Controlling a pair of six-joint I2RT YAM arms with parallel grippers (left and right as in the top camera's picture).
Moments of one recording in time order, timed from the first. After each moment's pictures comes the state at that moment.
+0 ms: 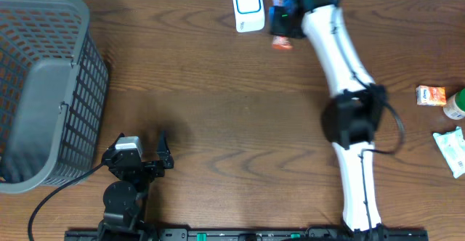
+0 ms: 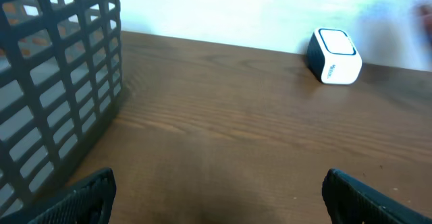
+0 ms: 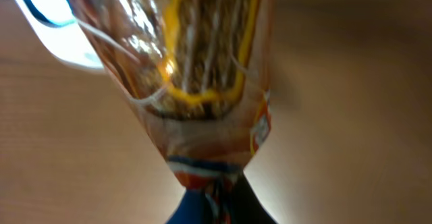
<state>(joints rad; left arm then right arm) -0.17 0.01 0.08 -0.28 -0.17 -0.16 0.26 2.49 2.56 -1.25 -0.02 0.39</state>
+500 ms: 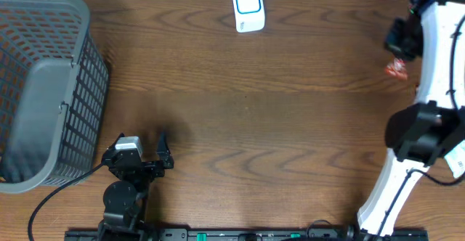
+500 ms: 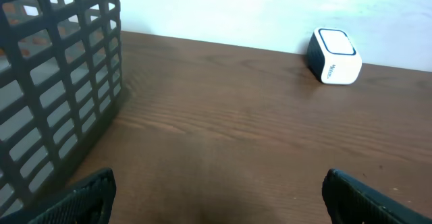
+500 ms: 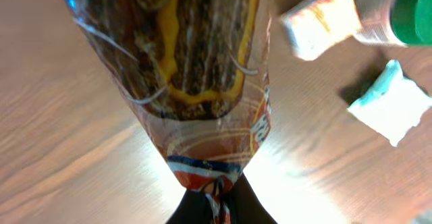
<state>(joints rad) -0.17 0.01 0.08 -0.28 -0.17 -0.16 -0.22 2.27 2.38 -1.60 0.21 0.39</state>
